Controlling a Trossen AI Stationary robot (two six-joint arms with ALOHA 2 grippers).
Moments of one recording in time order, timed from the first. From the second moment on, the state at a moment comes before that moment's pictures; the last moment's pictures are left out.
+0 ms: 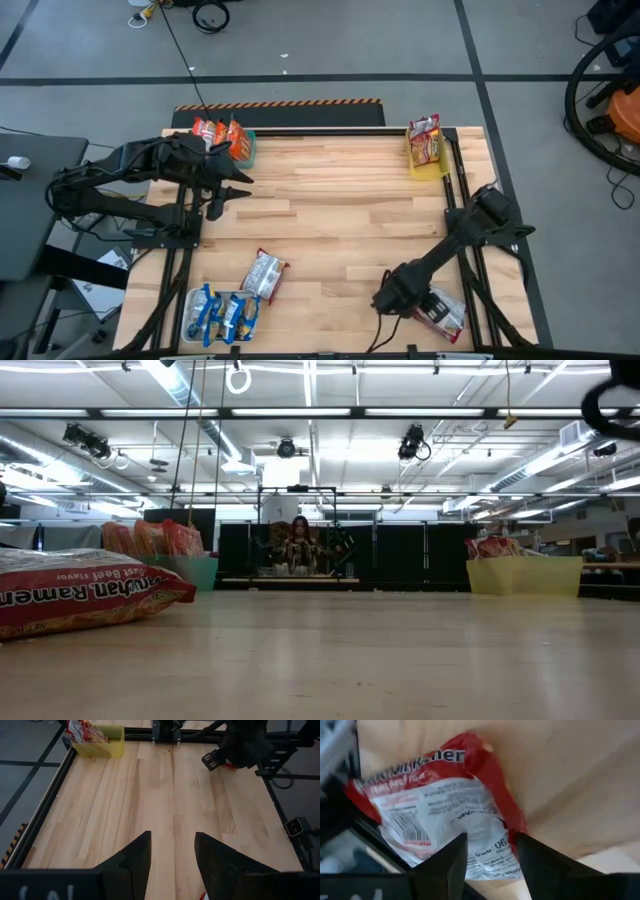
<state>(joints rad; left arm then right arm) 0.11 0.94 1.25 -0.88 0.06 0.03 0.66 1.92 1.14 -1.05 -0.48 0.00</state>
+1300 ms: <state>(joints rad) 0.11 0.94 1.25 -0.88 0.06 0.03 -0.31 1.20 1.19 -1.49 0.85 -0.01</state>
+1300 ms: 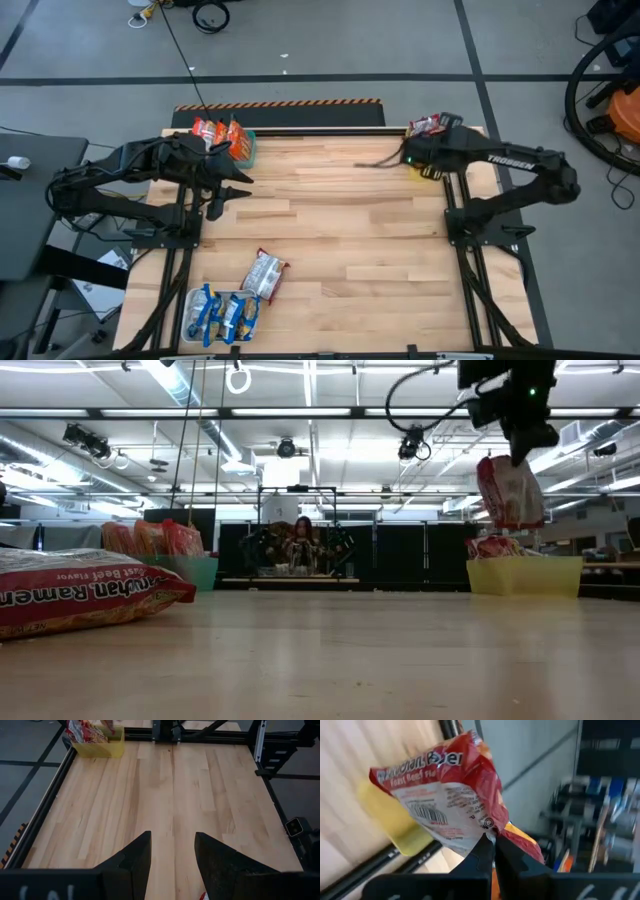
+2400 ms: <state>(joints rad) 0.11 0.94 1.25 -0.88 0.06 0.03 -0.74 1.12 0.88 -1.04 0.66 -0.04</state>
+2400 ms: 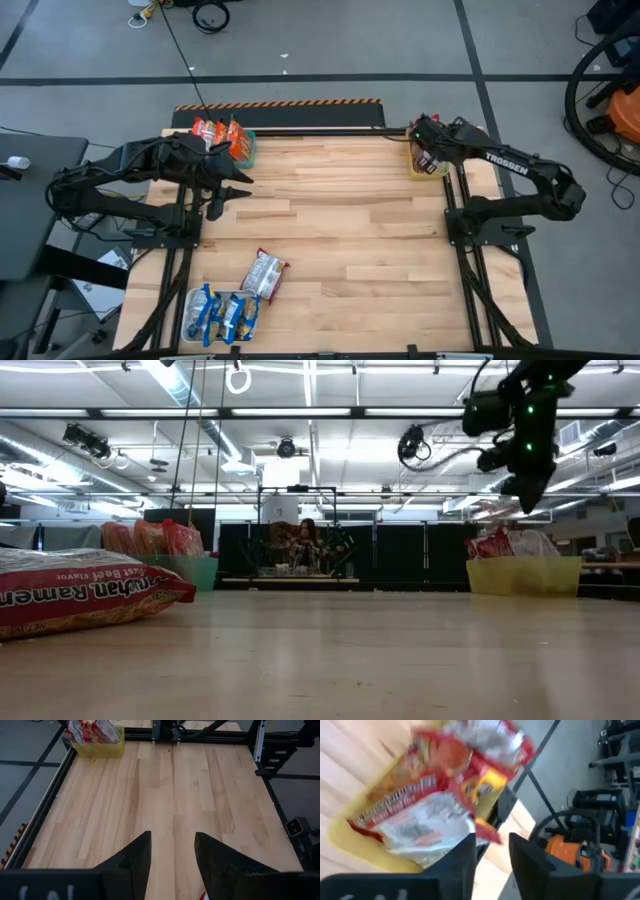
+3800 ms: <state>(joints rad) 0.11 0.94 1.25 -0.88 0.06 0.03 0.31 1.99 1.26 0.22 0.30 1.40</state>
